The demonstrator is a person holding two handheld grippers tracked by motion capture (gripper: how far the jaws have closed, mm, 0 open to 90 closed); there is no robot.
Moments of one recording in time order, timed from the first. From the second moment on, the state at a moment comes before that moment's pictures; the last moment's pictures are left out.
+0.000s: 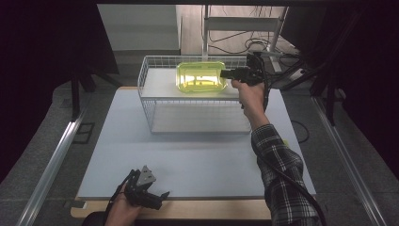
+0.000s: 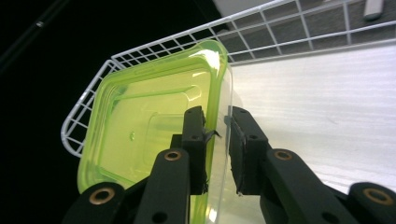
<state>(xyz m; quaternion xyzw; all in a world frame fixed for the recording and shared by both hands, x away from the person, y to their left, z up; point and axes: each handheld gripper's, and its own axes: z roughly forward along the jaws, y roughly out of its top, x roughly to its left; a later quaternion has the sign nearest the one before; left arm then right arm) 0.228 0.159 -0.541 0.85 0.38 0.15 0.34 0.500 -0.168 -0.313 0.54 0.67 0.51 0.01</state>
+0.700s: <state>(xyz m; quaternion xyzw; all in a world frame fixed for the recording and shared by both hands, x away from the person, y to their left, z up) 0.228 0.158 -0.541 0.85 0.37 0.15 0.34 0.501 -0.163 -0.312 0.52 0.71 0.47 0.08</state>
